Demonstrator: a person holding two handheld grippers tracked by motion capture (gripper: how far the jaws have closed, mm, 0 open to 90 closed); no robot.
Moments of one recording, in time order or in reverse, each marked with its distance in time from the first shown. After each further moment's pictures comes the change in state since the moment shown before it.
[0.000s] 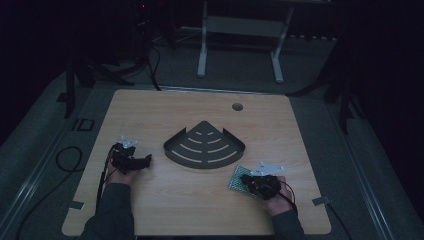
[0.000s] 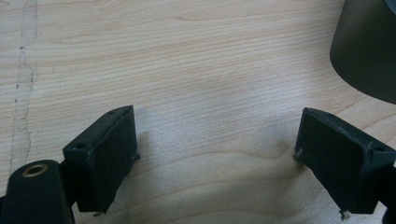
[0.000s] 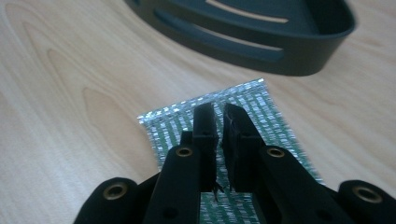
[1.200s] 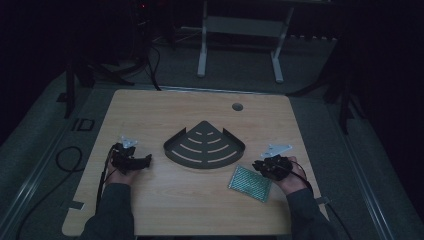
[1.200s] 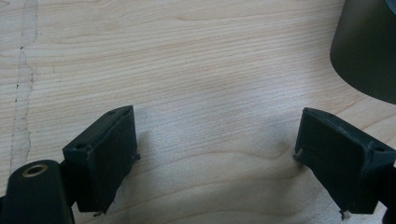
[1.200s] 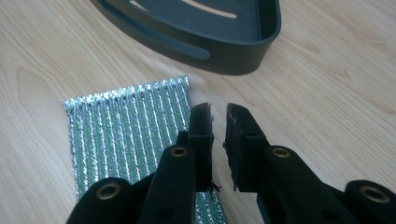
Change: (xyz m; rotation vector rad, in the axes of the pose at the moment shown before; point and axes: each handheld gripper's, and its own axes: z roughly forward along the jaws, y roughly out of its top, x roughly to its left) left arm 0.000 0.000 0.000 0.000 0.000 -0.001; right arm -0.060 0.027 -0.010 0.126 0.003 -0.107
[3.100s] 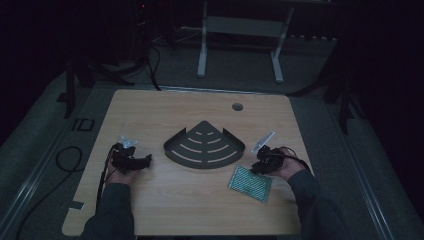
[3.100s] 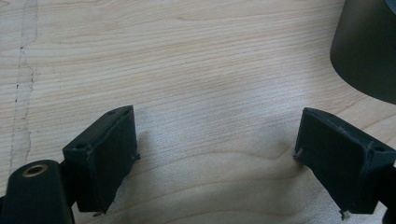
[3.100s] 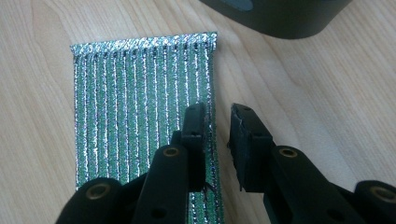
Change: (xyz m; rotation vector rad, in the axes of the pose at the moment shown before) left arm 0.000 0.000 0.000 0.000 0.000 0.000; right arm -0.025 0.023 0.029 0.294 0.249 -0.108
